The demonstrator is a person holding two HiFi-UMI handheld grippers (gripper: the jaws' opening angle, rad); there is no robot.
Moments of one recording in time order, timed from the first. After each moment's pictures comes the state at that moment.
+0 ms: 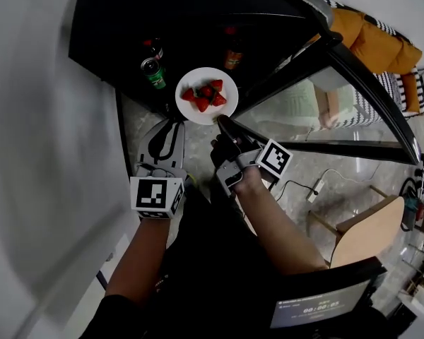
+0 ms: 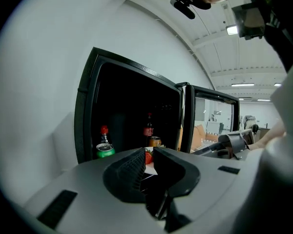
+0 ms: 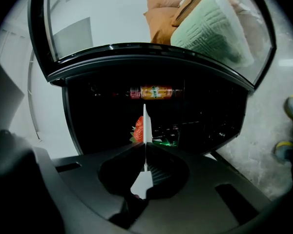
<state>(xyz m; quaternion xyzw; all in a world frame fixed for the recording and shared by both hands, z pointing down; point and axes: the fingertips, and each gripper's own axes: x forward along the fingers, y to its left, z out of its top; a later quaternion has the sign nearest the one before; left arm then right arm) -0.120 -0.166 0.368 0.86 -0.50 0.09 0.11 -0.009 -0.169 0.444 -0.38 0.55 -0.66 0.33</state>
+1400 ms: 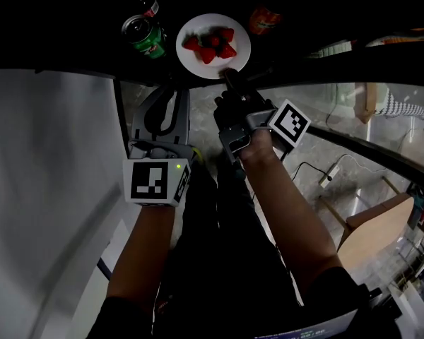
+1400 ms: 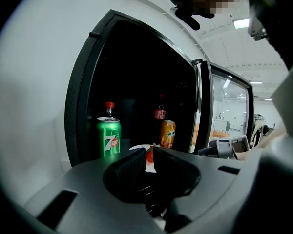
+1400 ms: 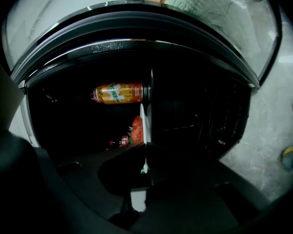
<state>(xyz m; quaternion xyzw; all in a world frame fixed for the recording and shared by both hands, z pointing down) -0.125 -0.220 0.463 0.84 -0.52 0.10 0.13 -0.021 -0.246 0.554 -0.39 0.54 -0.67 0.32</state>
